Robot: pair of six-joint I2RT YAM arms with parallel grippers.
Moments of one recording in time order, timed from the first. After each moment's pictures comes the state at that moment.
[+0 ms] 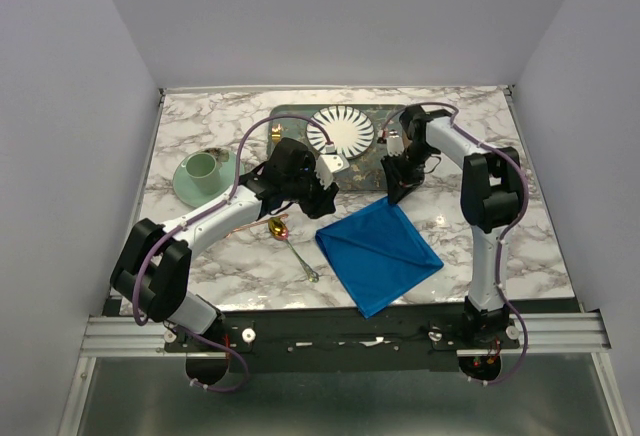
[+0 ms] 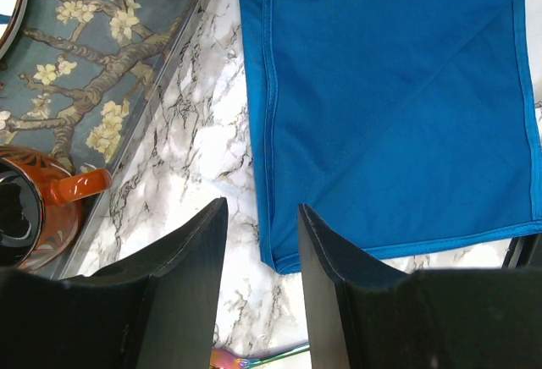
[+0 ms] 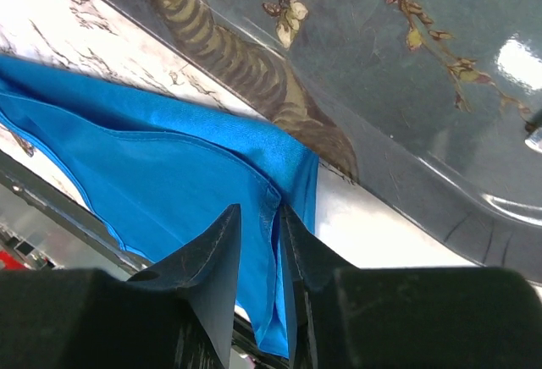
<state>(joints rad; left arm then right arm) -0.60 1.49 1.00 -0.22 0.49 0.25 0.26 2.17 1.70 -1.12 -0.46 -0.21</state>
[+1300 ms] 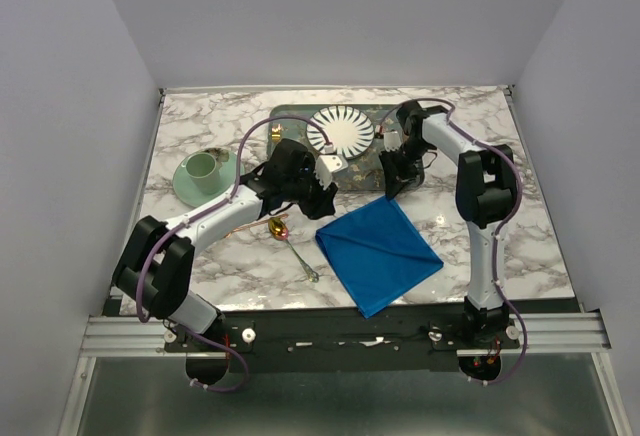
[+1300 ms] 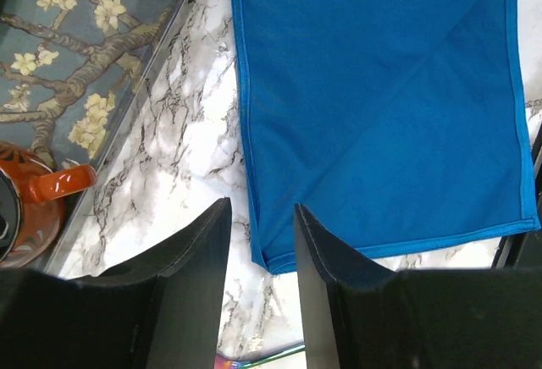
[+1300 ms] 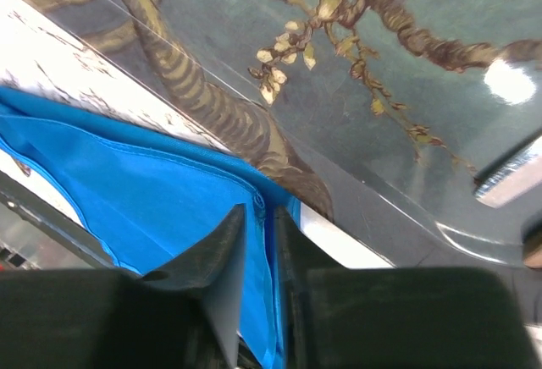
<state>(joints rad) -0.60 1.51 1.00 -0.22 0.52 0.23 0.26 2.23 1.79 -1.12 -0.46 -0.21</state>
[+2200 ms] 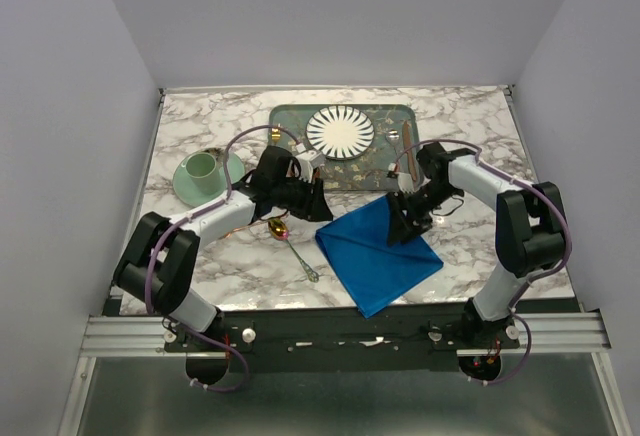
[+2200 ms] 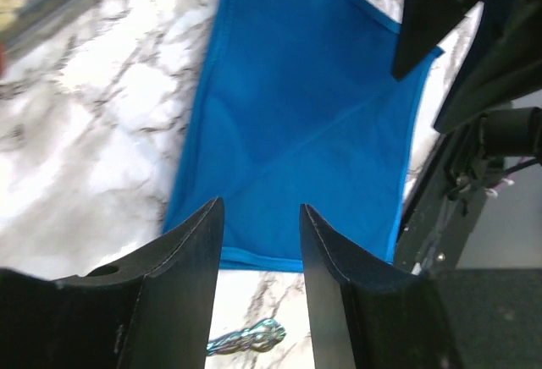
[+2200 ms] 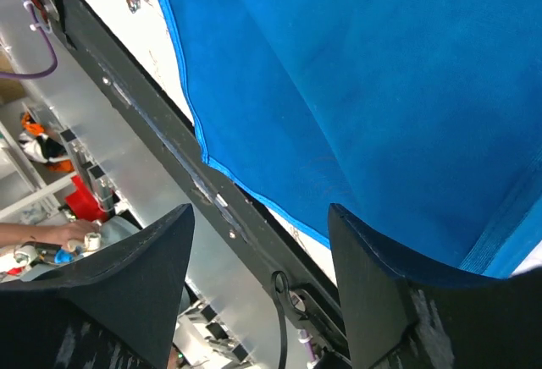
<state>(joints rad) -0.51 1.52 0.85 -0.04 0.63 -0.29 0.26 1.73 1.12 -1.02 -0.75 -0.24</state>
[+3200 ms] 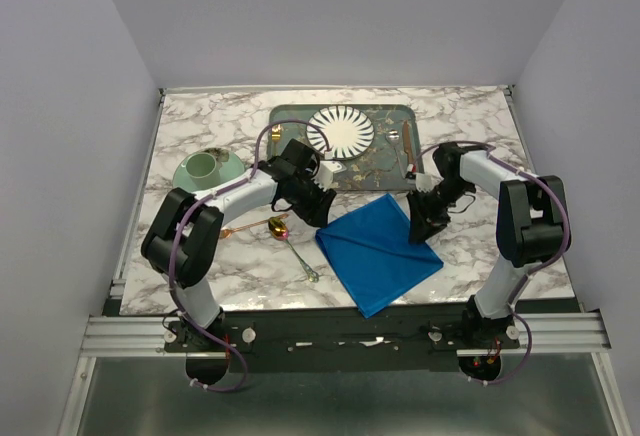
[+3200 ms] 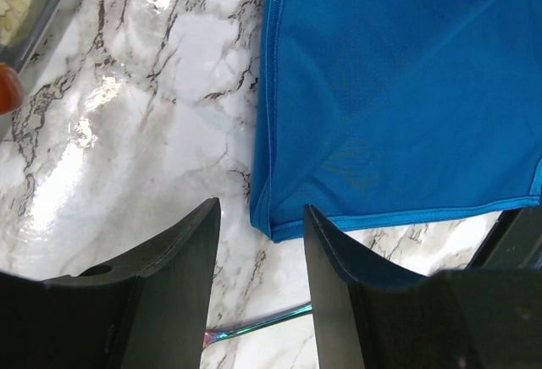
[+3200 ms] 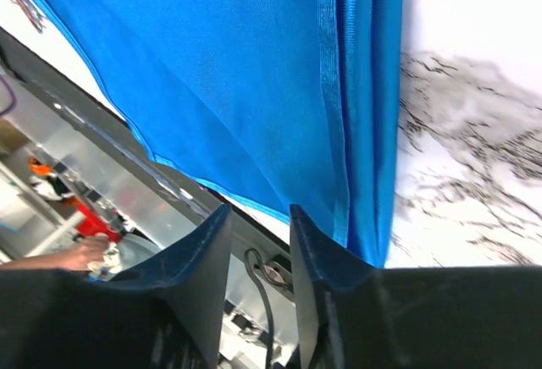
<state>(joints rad) -0.56 1.72 1.11 -0.45 0.50 0.18 0.14 1.80 1.13 -1.08 -0.59 -0.22</state>
